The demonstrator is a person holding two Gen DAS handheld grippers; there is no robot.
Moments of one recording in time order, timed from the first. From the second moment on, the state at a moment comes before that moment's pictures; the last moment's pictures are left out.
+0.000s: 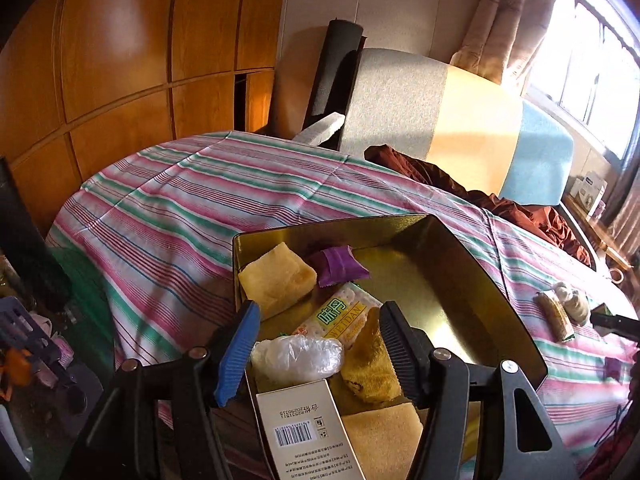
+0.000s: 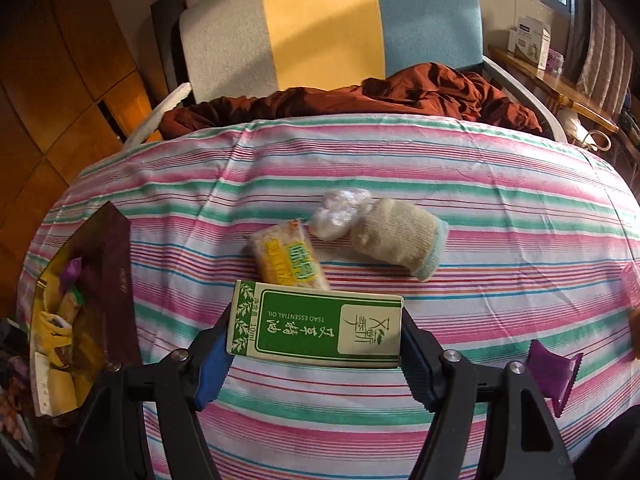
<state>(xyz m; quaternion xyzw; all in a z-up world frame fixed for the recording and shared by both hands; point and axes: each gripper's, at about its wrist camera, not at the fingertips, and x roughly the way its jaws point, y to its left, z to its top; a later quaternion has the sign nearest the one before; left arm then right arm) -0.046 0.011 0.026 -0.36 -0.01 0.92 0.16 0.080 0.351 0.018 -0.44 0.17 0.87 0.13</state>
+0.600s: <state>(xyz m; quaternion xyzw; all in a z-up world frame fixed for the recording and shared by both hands) -0.040 -0.021 0.021 -0.36 -0.05 0.92 0.16 -0.084 0.127 -0.037 -0.55 0.02 0.83 -0.06</state>
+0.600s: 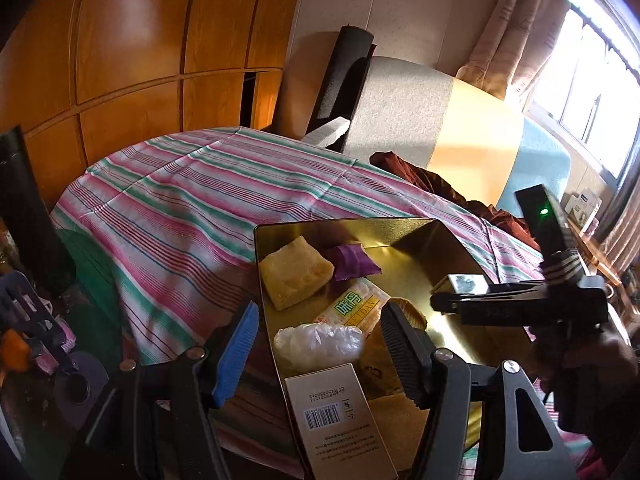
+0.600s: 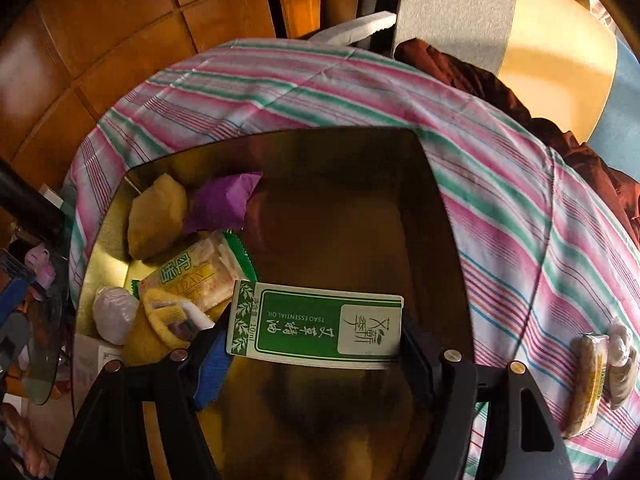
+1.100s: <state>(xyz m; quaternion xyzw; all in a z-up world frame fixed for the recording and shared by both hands) -0.035 -0.010 0.023 -0.36 -0.03 0.92 0.16 -0.025 0.169 0.011 -0.47 0.07 0.87 -0.08</state>
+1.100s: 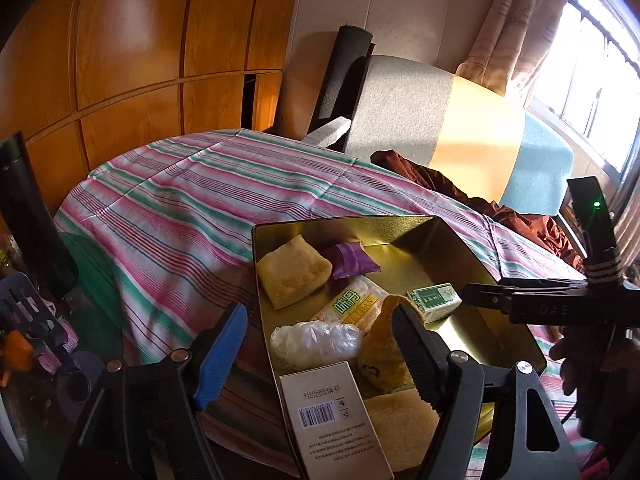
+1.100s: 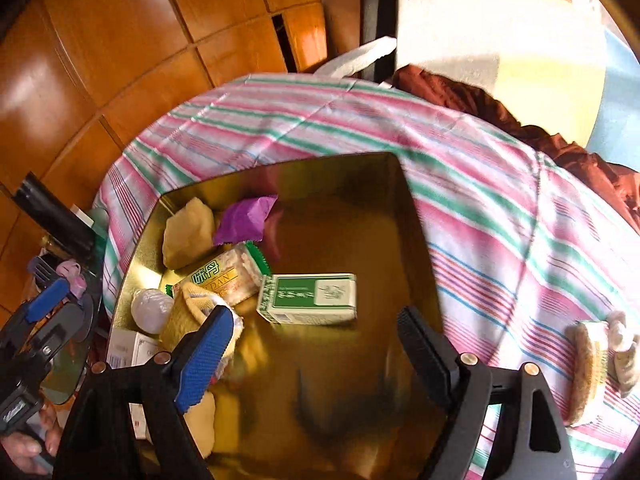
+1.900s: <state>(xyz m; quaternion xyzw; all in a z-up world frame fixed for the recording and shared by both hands) 0.012 0.137 0.044 -0.33 0.11 0.89 0.30 0.102 0.450 -0.009 -0.45 0.16 0.85 0.22</state>
